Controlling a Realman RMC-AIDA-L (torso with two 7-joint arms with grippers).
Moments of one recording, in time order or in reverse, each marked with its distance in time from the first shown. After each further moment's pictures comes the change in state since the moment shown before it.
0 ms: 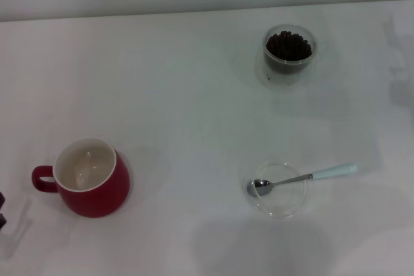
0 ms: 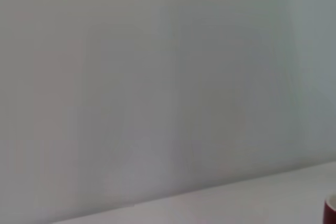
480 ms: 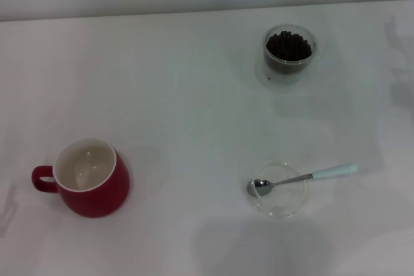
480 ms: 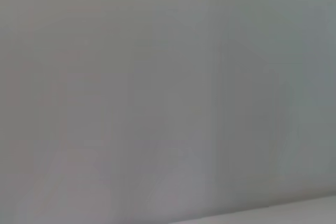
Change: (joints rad) left arm -0.006 -0.001 -0.025 0.043 -0.099 -0.006 0.006; right arm -0.006 0.000 0.000 -0.002 0.000 -0.001 0.000
